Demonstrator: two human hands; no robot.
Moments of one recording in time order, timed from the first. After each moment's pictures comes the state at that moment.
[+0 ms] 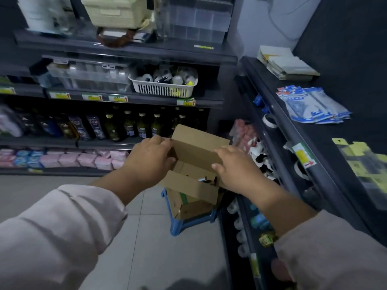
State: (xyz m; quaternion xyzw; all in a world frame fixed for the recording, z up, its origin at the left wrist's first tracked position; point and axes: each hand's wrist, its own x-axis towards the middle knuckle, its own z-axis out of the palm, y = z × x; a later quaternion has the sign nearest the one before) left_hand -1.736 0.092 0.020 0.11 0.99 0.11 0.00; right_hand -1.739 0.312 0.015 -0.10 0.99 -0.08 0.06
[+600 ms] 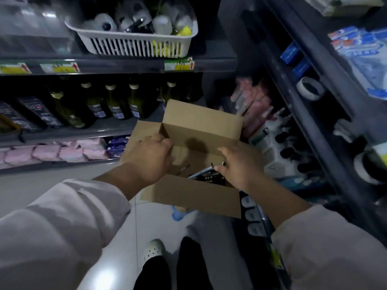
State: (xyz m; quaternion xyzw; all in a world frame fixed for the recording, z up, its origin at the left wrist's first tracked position) left_hand -1.952 0.060 -0.139 0.20 0.96 0.09 0.14; right_hand -1.909 0.286 -0.131 0.03 0.98 -0.11 0.19
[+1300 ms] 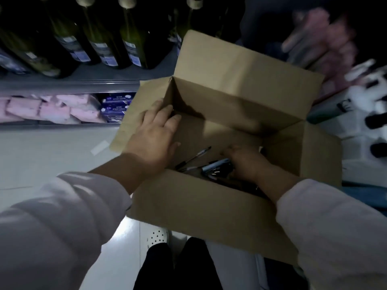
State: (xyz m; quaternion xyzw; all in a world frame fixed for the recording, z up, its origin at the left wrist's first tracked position) left_hand -2.025 0.062 -0.334 0.17 0.97 0.11 0.12; right_hand -2.007 0.307 -0.382 -0.12 0.91 0.00 0.39
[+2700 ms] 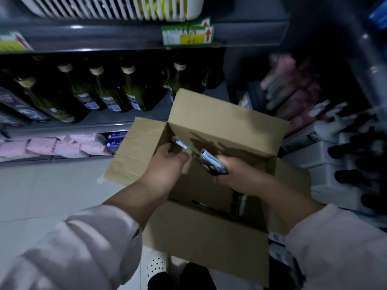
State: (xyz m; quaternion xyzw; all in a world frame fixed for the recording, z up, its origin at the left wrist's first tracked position) left_hand -2.035 0.128 -0.252 -0.25 0.70 0.62 0.25; right_hand -2.032 0.316 -0.276 -0.03 0.87 -0.36 0.34
